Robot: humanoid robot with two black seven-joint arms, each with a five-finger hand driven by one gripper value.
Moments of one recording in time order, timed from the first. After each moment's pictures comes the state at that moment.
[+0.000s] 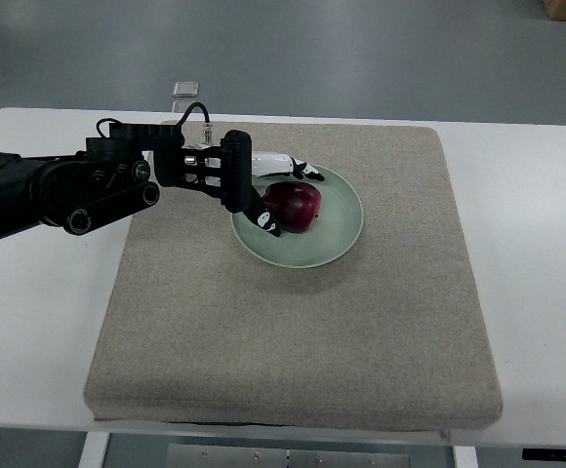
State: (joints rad) left arm -1.22 0.30 0.04 -0.84 1.14 -0.18 -0.30; right arm 0.00 0.00 -0.03 0.13 0.01 0.16 -0.03
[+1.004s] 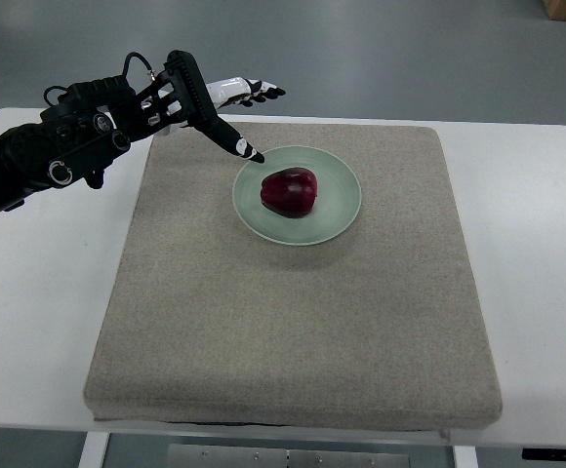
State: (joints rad) left arm -1.23 0.30 -0.06 -0.62 0.83 -0.14 -0.32; right arm 0.00 0.00 -0.03 0.13 0.01 0.16 -0.03
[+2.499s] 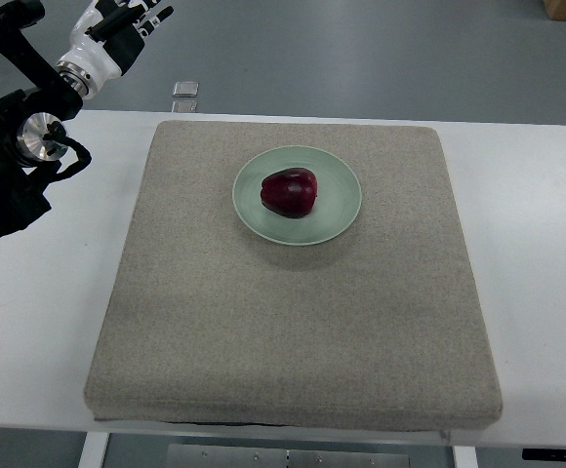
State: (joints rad) left arm -1.15 0.23 -0.22 -0.25 -0.44 -0.51 -0.31; right arm 0.00 0.00 -0.03 0.14 0.01 0.16 -0.03
